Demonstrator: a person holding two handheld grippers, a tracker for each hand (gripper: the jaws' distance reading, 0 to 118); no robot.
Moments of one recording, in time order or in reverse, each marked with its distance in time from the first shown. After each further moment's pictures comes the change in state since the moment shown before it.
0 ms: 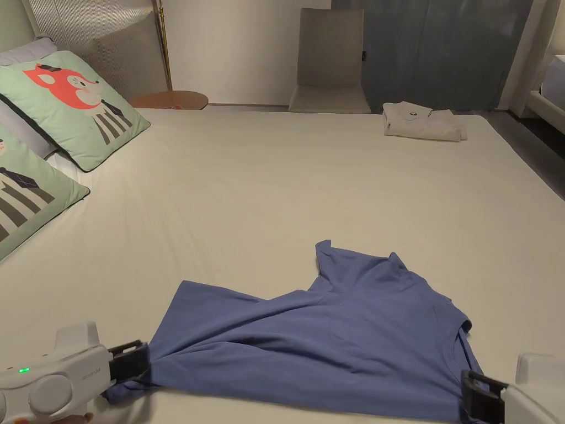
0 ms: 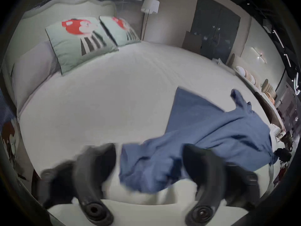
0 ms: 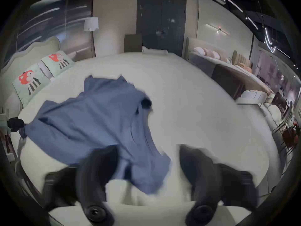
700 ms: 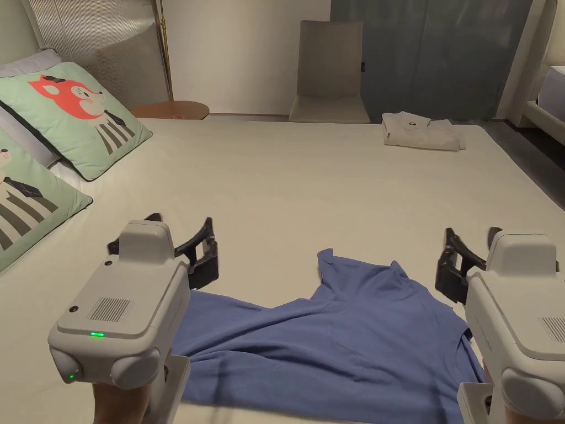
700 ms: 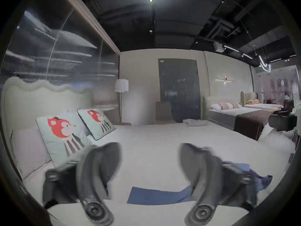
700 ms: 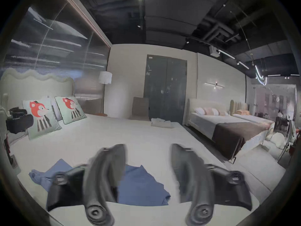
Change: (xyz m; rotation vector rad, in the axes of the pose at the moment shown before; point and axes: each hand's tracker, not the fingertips) left arm 0.128 0.061 0.095 0.678 -0.136 -0.261; right arm -0.080 0.113 0.070 0.553 0.007 0.082
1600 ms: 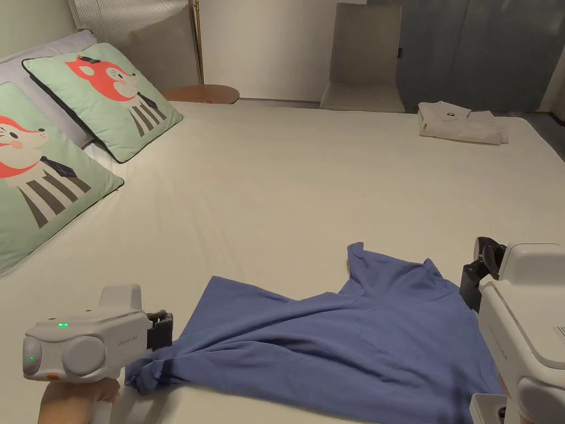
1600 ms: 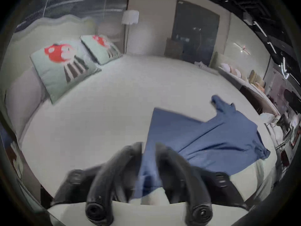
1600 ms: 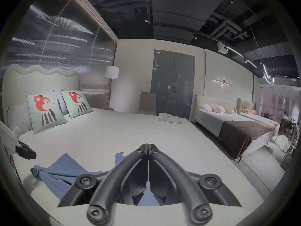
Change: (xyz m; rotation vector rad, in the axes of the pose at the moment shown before) left arm -0.115 -0.107 -0.024 -0.741 0.035 0.183; right arm -0.021 -0.023 -0.026 -0.060 0.078 0.013
